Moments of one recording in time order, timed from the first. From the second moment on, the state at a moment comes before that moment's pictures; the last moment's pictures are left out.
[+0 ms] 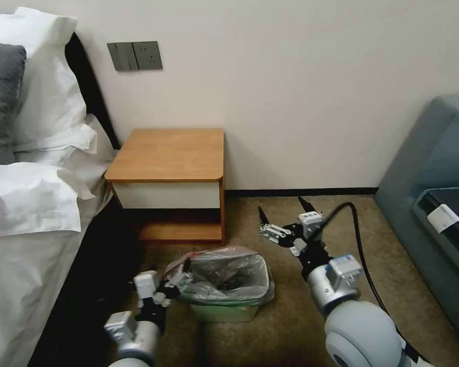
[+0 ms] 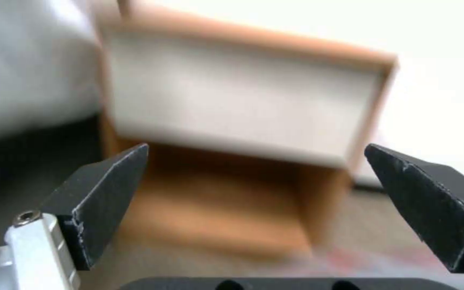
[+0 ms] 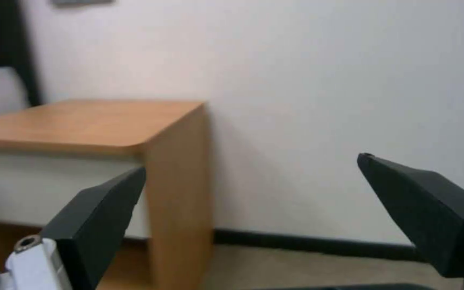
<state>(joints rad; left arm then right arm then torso) 1.84 -1.38 -0.52 -2.24 -0.23 -0.15 -0.15 -1.51 1.13 0.22 2.30 0.19 -0.13 0.34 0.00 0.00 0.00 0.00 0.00</state>
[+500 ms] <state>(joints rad) 2.15 -1.47 -0.58 -2.25 -0.16 -0.51 -0.04 -1.91 1.35 0.43 2.17 -0.03 0.33 0.27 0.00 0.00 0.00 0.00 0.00</state>
